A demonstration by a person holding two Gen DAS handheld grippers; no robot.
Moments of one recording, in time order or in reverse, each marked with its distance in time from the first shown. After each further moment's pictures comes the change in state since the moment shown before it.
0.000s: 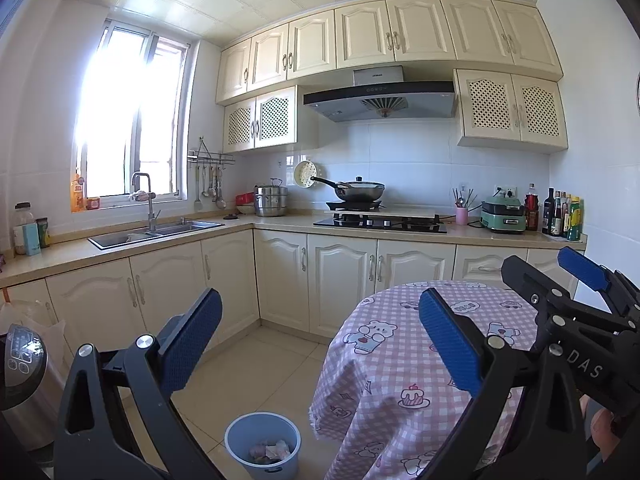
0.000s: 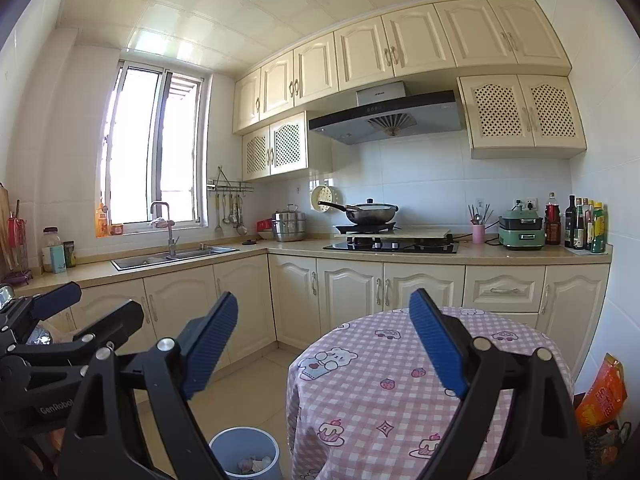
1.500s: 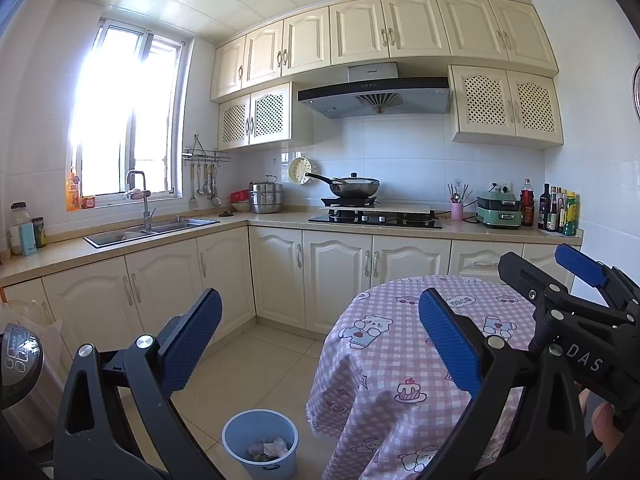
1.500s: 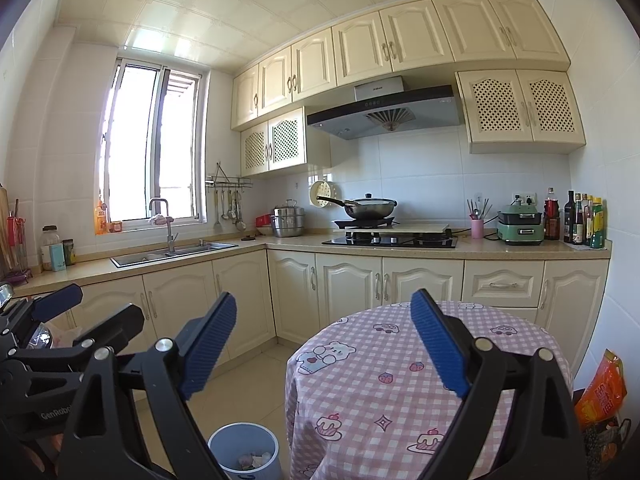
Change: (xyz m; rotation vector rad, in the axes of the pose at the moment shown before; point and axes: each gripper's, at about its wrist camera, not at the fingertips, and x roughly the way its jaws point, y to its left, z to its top) left arm 0.002 0.000 -0.005 0.006 0.010 -0.018; right arm 0.000 -0.004 -0.009 0.007 0.013 -0.003
